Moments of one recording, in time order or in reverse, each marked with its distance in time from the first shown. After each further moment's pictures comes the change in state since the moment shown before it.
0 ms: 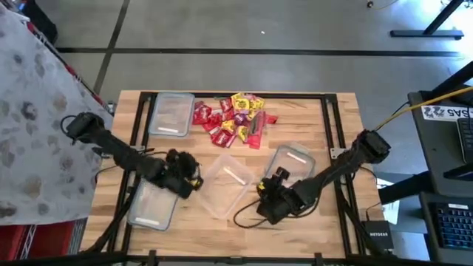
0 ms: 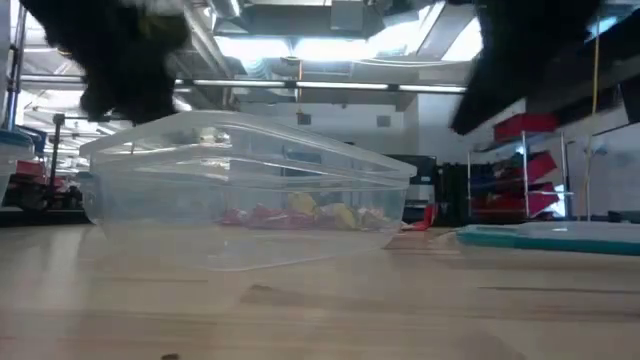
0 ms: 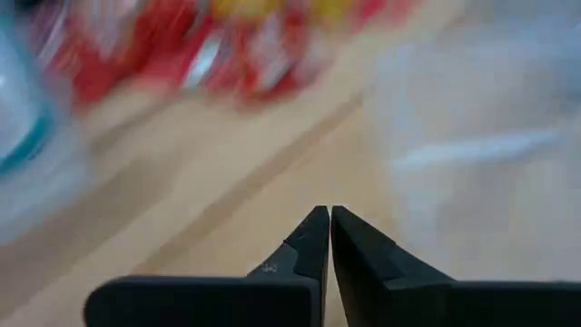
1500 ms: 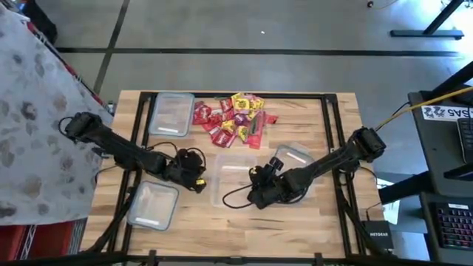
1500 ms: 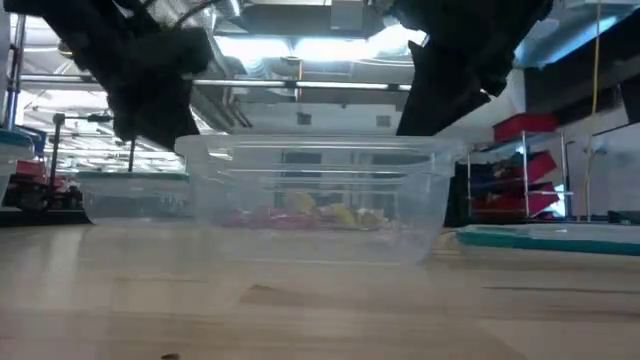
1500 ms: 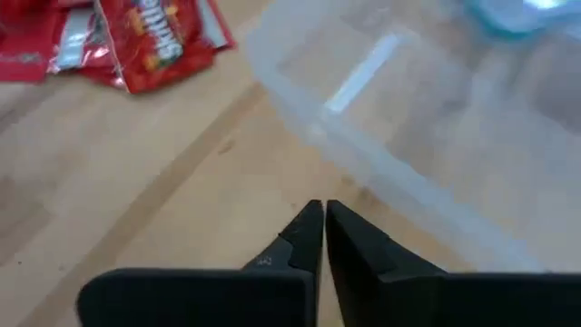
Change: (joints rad) left arm 0.057 -0.089 -0.096 0.353 0.138 0.370; right arm -0.117 0.020 0.013 -0.073 0.116 -0.002
